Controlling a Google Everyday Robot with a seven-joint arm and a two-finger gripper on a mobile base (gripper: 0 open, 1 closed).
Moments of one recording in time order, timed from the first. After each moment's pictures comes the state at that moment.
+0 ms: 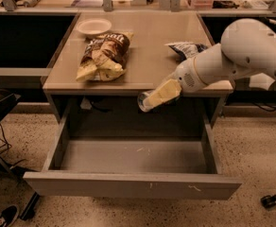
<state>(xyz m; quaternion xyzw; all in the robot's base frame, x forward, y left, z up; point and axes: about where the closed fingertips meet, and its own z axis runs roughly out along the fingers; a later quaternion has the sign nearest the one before) 0.597 -0.076 0.822 -0.40 0.83 0.23 0.32</state>
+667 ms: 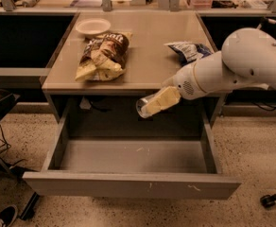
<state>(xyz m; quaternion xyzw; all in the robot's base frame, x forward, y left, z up) 0.578 -0.072 0.822 -0.41 0.82 0.21 0.34</state>
